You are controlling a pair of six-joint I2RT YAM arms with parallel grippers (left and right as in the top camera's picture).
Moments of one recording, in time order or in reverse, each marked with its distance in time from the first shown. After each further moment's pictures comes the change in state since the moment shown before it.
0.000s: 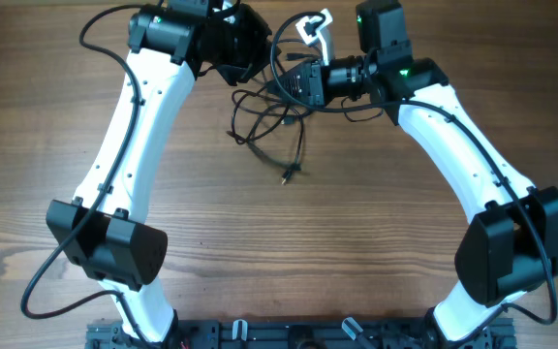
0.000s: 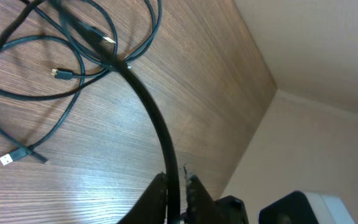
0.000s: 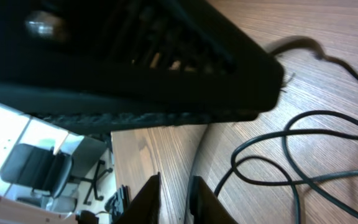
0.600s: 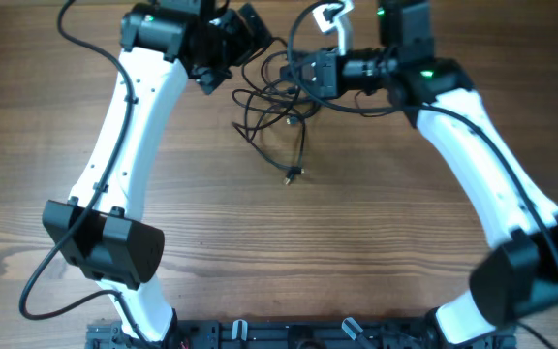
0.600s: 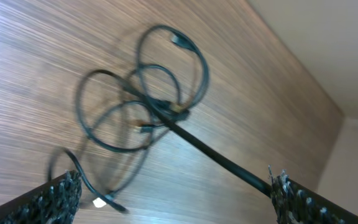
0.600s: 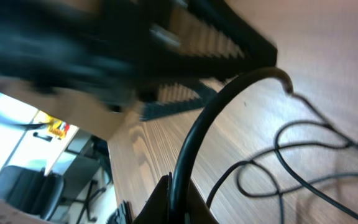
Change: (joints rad) left arm 0.036 0.000 0.000 -0.076 -0.235 0.224; right arm -0.040 -0.117 0.000 0.003 0.033 0.071
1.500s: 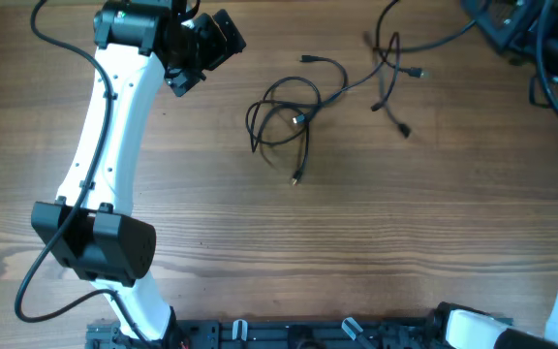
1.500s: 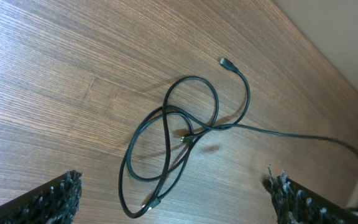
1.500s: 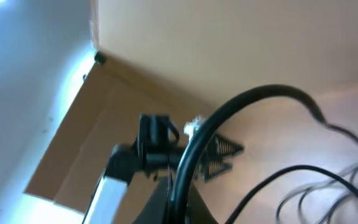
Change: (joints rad) left arm 0.078 0.000 0.000 -0.071 -0.017 0.121; right arm -0.529 -0.317 0.003 0.182 -0.221 0.661
